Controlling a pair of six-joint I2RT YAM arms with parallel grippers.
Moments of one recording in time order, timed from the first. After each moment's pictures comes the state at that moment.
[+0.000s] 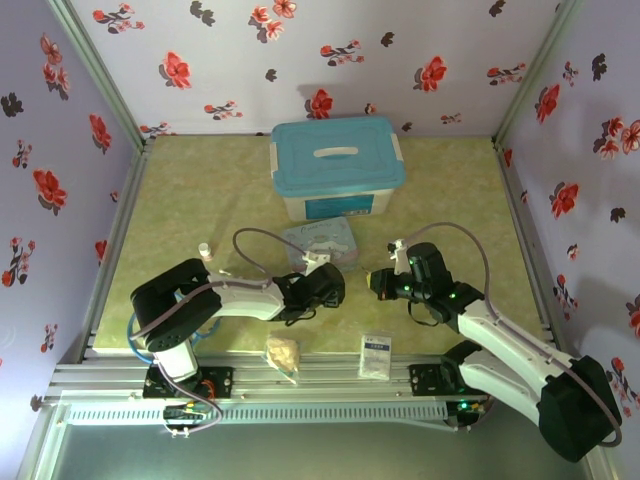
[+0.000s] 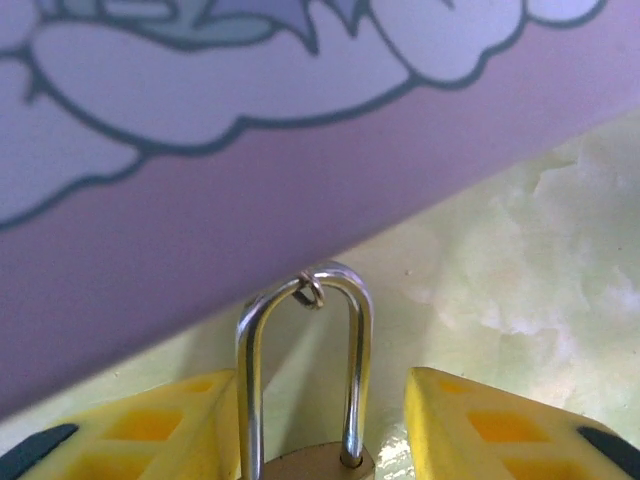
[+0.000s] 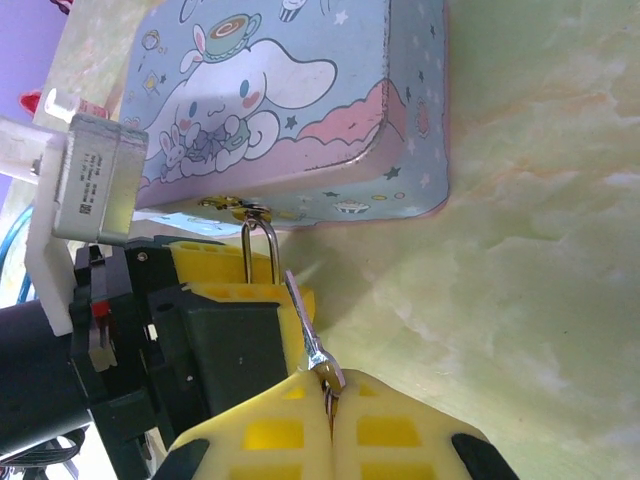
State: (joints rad) left arm -1.13 1.74 0.80 0.06 -0.30 -0.89; right arm 0.55 0.91 0.41 -0.21 -0.34 0.53
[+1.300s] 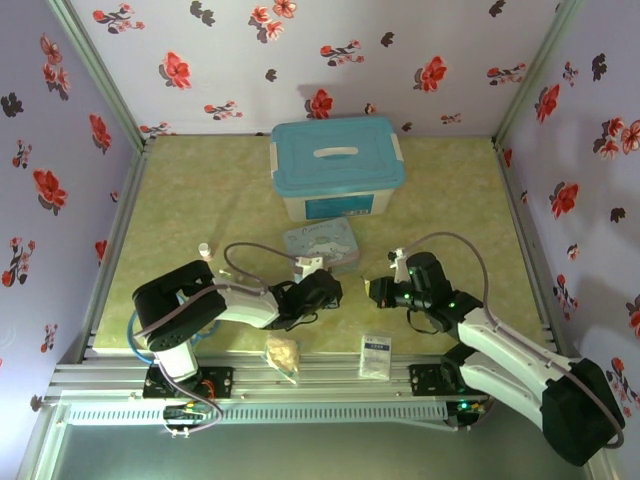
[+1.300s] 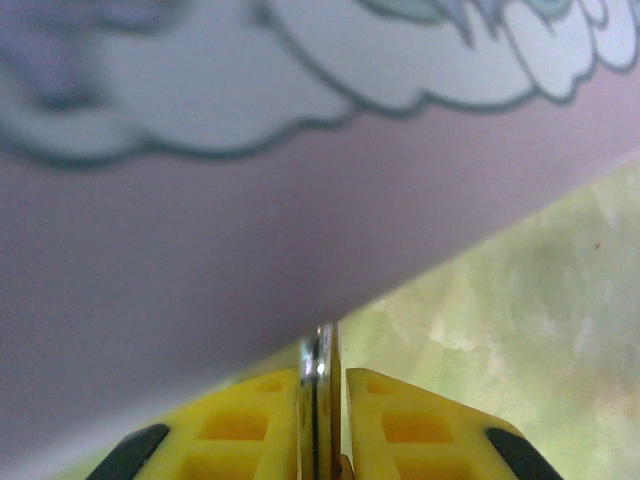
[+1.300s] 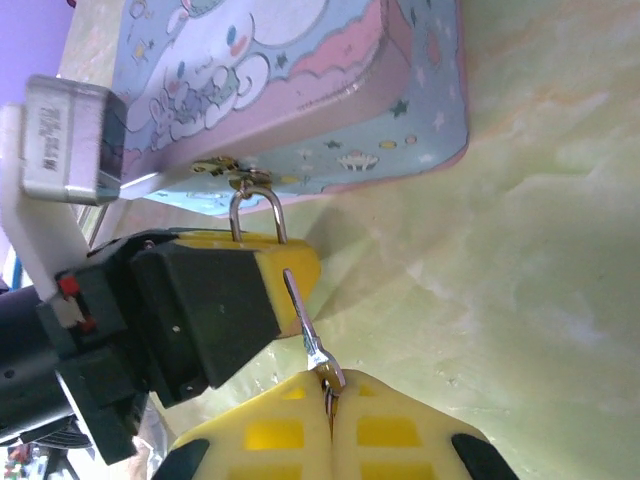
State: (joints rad) left arm -1.13 1.74 0.66 0.35 -0.27 -1.06; right arm 0.58 0.89 0.31 -0.12 -0.37 0.63
